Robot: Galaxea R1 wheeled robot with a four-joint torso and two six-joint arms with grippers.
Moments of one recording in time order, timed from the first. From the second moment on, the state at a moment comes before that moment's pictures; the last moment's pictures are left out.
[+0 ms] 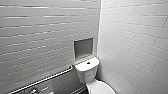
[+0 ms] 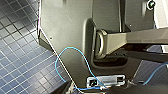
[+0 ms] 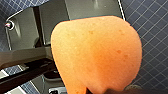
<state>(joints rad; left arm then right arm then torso) 1.49 2.92 -2.57 -0.27 0.08 0.23 -1.58 2.92 -2.55 0.93 0.13 -0.63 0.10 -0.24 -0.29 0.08</state>
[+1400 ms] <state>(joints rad) 1.49 2.93 -2.59 -0.27 0.07 0.23 -1.62 2.99 -2.60 0.83 0.45 -0.26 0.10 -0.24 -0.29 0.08</state>
